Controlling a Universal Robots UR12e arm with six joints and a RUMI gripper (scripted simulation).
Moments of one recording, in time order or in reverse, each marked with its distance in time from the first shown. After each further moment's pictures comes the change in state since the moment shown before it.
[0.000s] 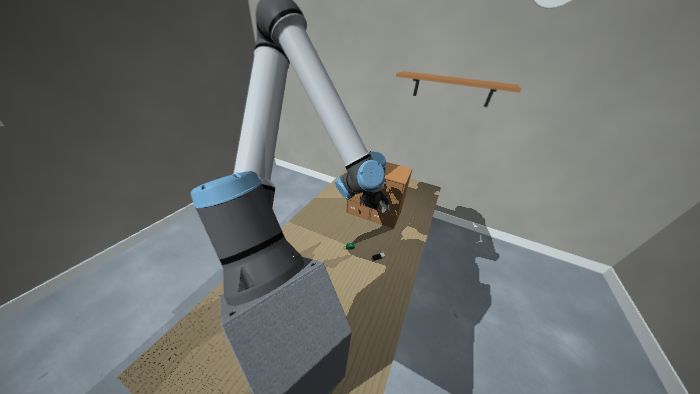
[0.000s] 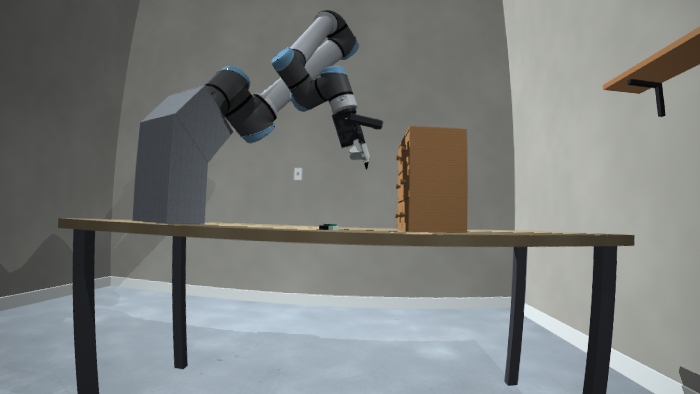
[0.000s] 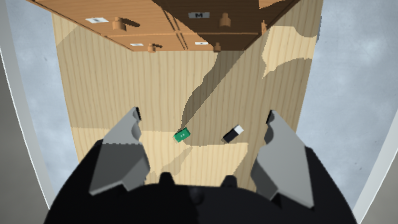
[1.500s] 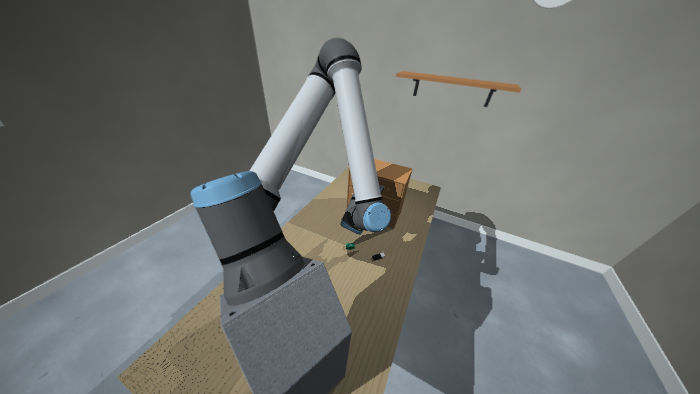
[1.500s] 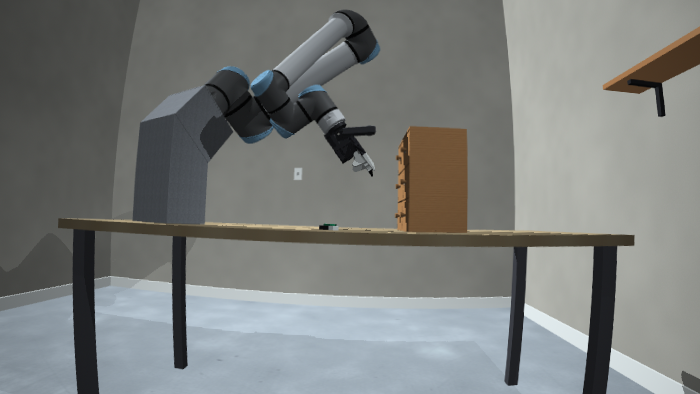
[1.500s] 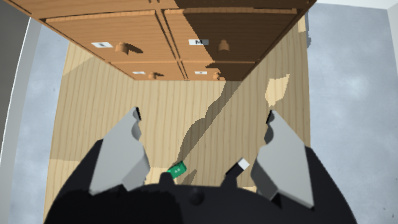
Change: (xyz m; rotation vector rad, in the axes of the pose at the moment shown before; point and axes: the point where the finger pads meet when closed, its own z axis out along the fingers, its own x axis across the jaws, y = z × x) arm 0.000 -0.012 0.031 0.305 0.001 -0.001
